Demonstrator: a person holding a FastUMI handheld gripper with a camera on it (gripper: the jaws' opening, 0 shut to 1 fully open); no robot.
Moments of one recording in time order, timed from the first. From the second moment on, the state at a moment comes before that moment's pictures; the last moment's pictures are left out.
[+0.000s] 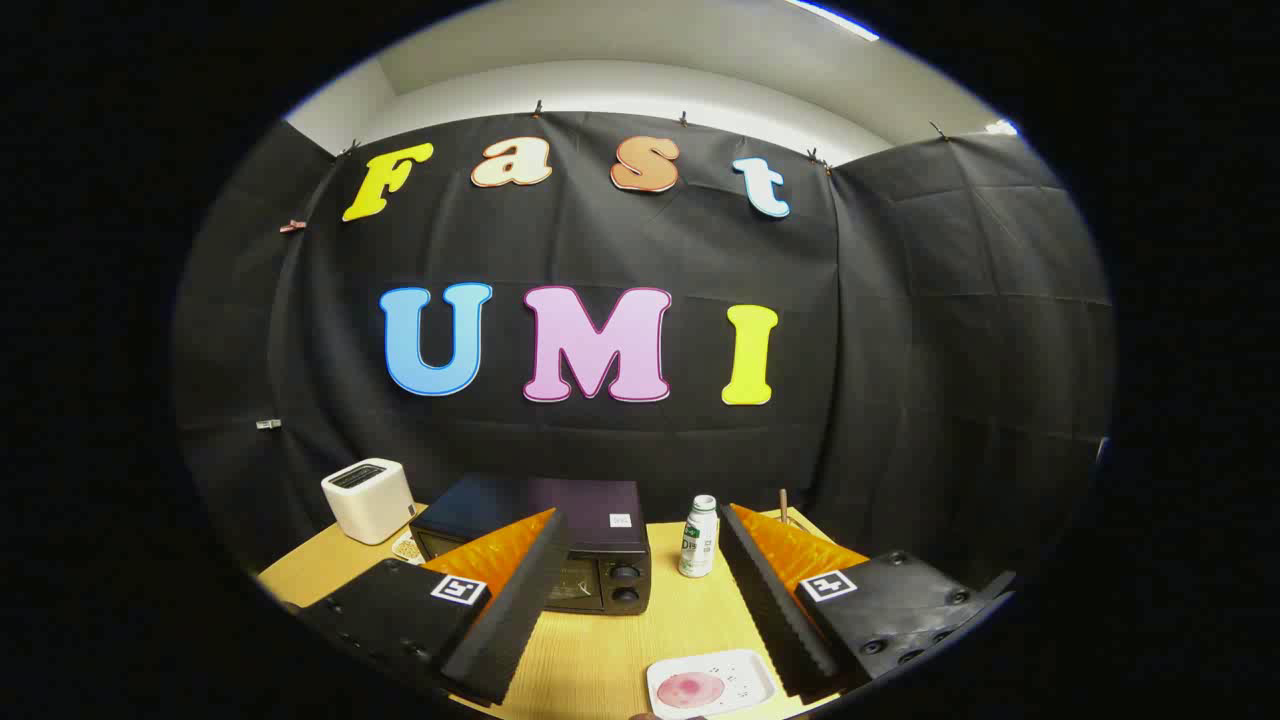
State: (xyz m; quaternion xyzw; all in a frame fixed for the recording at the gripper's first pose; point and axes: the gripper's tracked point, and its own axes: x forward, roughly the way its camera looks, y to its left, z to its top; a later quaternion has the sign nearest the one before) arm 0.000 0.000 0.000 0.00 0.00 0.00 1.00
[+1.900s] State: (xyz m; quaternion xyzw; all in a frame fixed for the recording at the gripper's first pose) arm 0.091 0.102 -0.067 0.00 0.06 0.04 1.00
